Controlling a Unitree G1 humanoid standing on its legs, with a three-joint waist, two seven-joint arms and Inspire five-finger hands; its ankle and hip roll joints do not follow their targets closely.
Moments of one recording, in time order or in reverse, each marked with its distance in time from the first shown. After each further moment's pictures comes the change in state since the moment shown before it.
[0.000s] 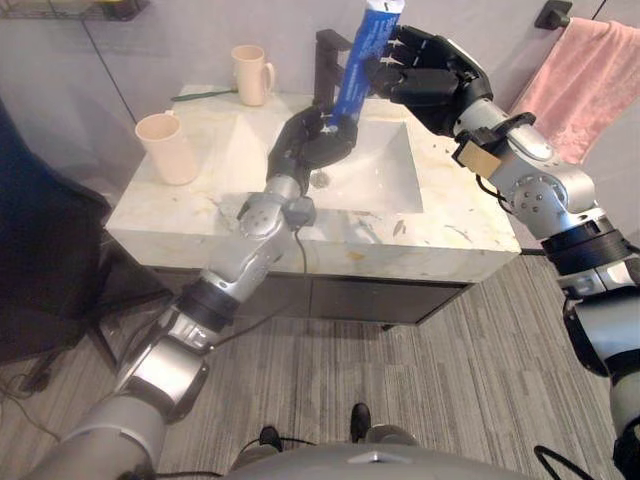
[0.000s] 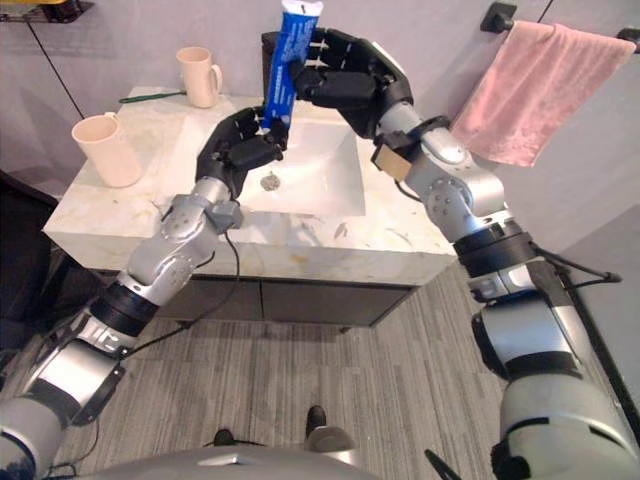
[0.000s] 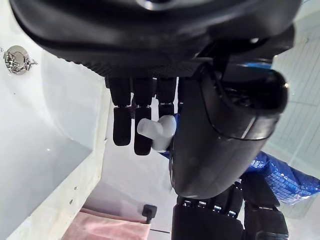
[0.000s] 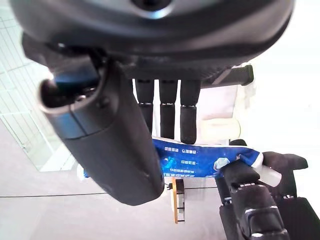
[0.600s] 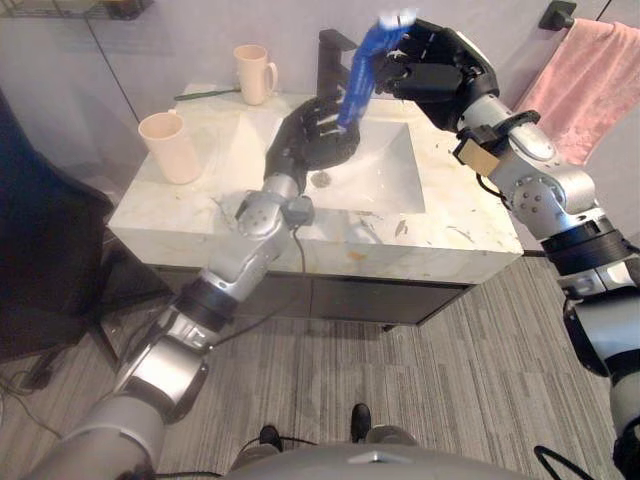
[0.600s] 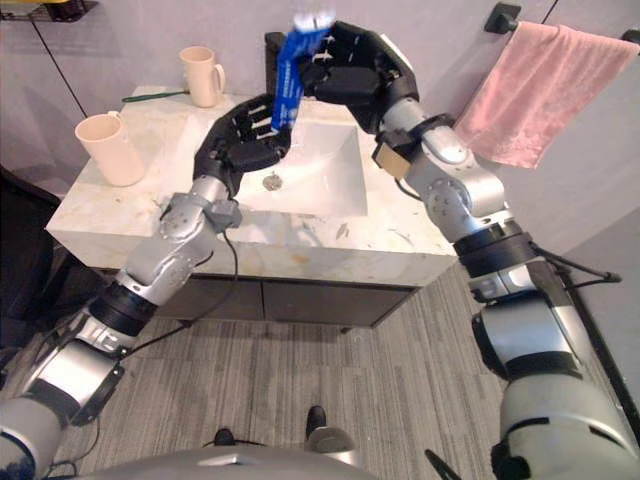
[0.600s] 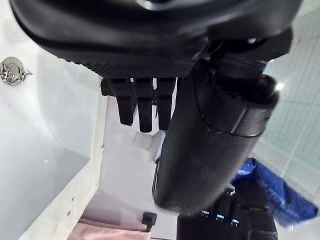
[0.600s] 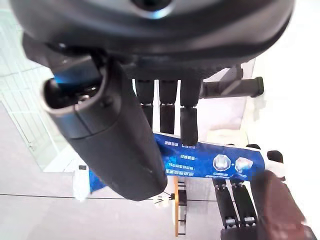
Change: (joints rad) left arm 0.003 0.014 0.018 -0.004 0.035 0.000 0.005; right arm 0.000 -0.002 0.000 -0.001 -0.055 -0.050 -0.057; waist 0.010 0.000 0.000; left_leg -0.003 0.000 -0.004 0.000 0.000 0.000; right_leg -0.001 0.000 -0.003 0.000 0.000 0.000
